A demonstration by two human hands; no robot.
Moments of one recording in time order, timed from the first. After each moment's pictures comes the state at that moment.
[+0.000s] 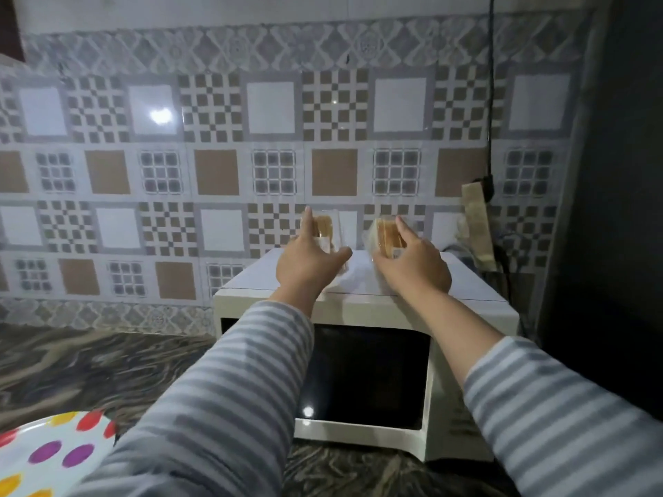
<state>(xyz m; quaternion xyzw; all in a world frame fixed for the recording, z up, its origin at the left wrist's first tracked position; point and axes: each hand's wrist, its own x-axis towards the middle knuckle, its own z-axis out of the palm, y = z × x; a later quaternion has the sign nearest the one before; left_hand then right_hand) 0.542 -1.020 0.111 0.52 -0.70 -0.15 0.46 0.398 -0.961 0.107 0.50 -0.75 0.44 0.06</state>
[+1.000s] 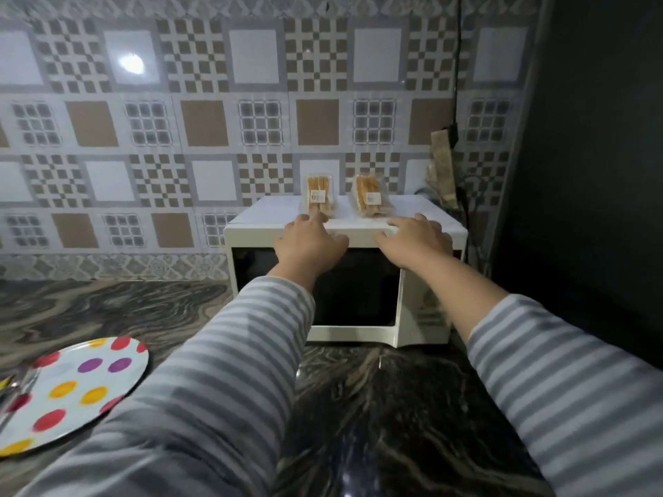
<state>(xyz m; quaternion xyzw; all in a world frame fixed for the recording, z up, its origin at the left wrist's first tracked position) 0.574 -0.915 0.074 0.55 -0.78 -0.09 0.29 0.432 -0.843 0.080 0.51 -0.83 0.24 0.04</state>
